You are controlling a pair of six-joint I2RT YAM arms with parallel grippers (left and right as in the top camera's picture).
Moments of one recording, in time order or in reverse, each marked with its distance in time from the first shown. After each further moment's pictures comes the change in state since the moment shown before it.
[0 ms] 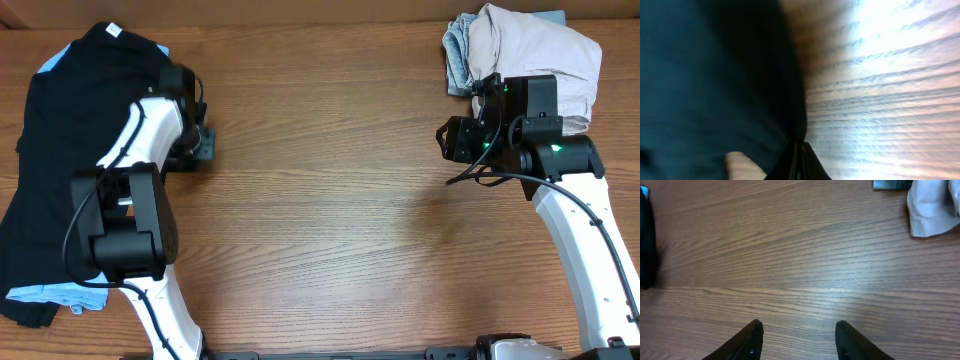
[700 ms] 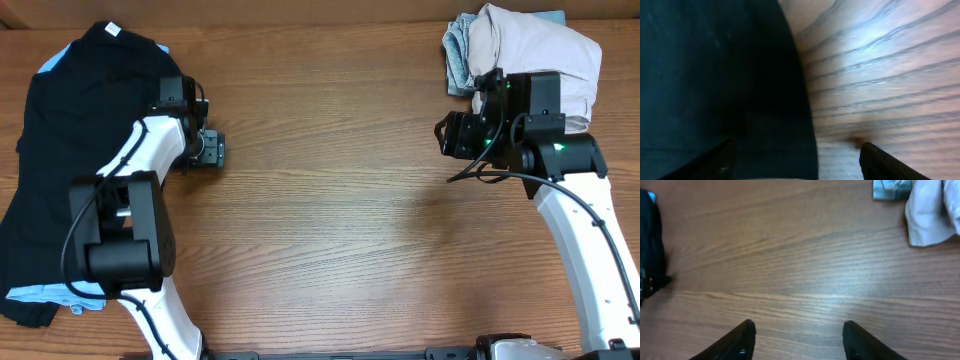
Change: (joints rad) left arm 0.000 -0.066 -0.211 0.301 0.035 -0.008; right arm 0.000 -0.001 0.015 -0.001 0.000 -0.001
